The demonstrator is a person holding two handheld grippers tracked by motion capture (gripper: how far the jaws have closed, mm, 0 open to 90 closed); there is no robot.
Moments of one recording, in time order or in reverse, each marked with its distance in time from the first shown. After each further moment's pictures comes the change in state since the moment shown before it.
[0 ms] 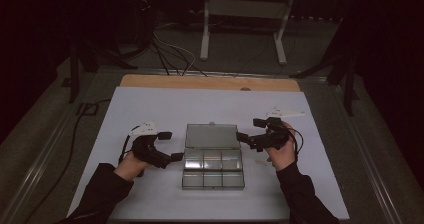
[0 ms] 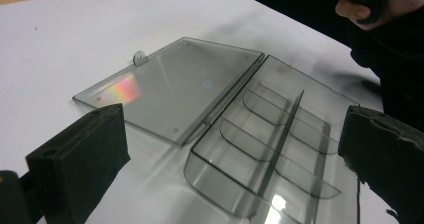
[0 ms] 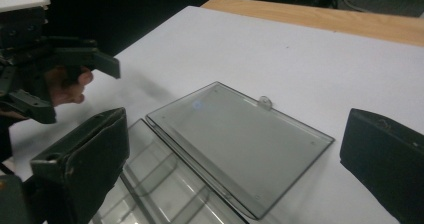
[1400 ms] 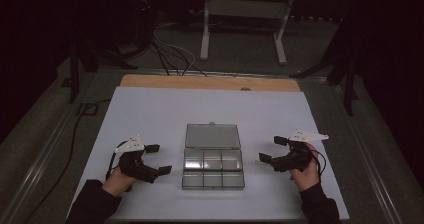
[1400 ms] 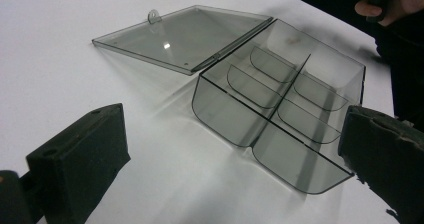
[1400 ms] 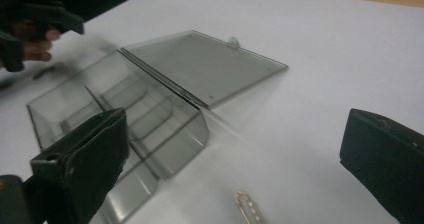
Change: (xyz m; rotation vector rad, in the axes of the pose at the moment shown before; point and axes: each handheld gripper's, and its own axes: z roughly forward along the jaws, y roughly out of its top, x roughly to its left) left arm -0.004 -0.042 -0.023 -0.006 0.044 -0.030; right arm -0.031 -0.067 -0.048 0.020 -0.038 -0.057
